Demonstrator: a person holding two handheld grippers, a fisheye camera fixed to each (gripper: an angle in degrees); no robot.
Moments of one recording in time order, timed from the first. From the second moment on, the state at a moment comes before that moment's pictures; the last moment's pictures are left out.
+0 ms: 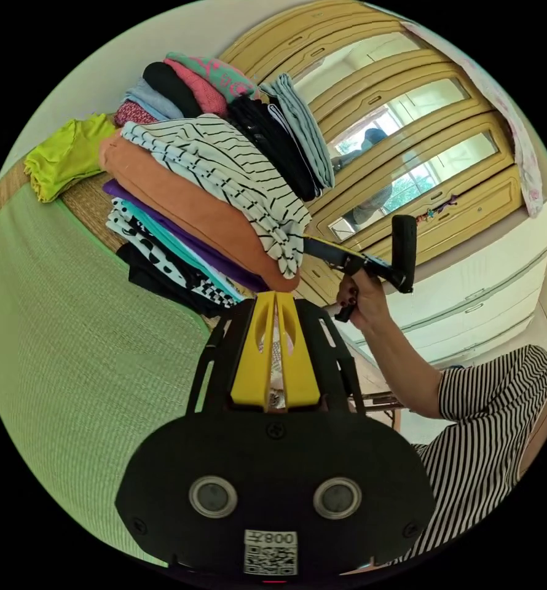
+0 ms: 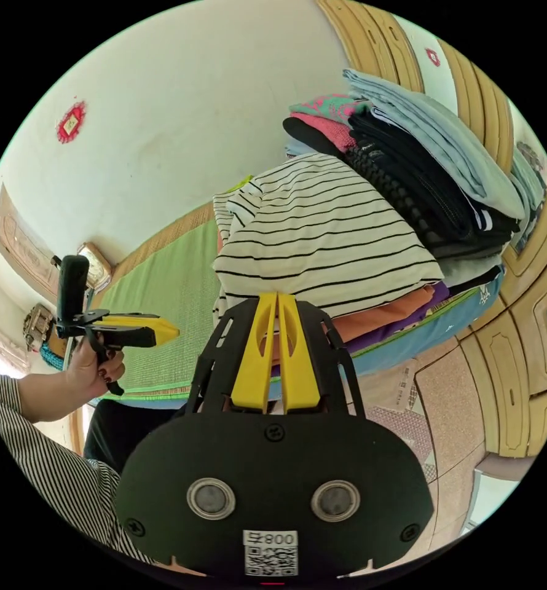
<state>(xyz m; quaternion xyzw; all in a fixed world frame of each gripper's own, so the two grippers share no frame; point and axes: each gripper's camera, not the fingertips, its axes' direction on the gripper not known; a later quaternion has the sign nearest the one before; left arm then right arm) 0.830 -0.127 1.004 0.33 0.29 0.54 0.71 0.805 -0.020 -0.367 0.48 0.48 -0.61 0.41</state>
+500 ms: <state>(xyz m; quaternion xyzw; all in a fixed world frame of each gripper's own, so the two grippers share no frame) 0.657 -0.160 1.109 0.35 0.11 0.41 0.84 0.725 -0.049 -0.153 0.36 0.42 -0.79 0.26</state>
